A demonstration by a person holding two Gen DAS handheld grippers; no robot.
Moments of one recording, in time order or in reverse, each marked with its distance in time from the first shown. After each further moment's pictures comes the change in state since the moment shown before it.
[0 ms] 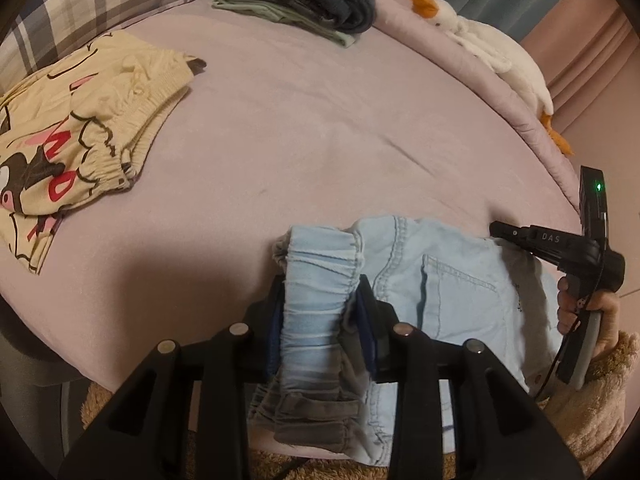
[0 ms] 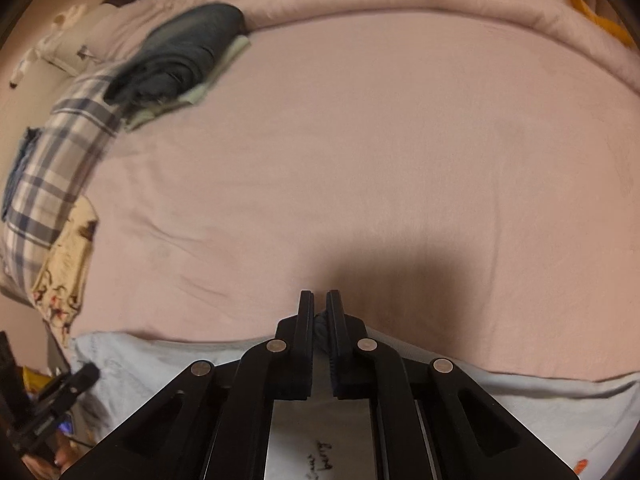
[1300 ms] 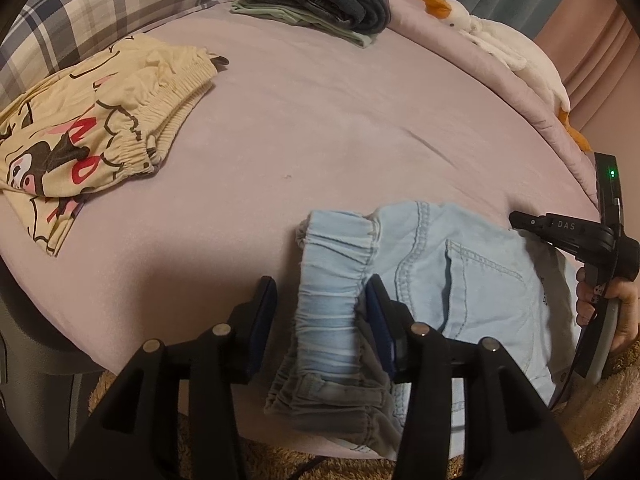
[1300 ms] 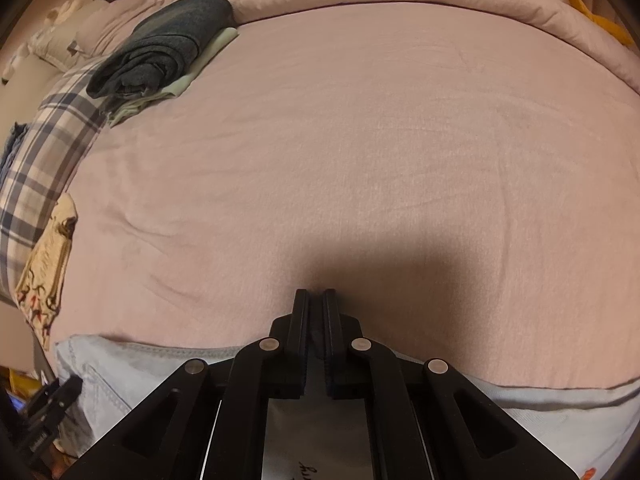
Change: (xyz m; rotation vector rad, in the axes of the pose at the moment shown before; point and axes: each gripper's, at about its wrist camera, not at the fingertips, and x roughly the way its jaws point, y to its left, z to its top) left arm -0.003 0.000 -0.018 -0.003 -0.038 0.092; right arm 0.010 0.000 -0.001 -0.004 -0.026 -0.036
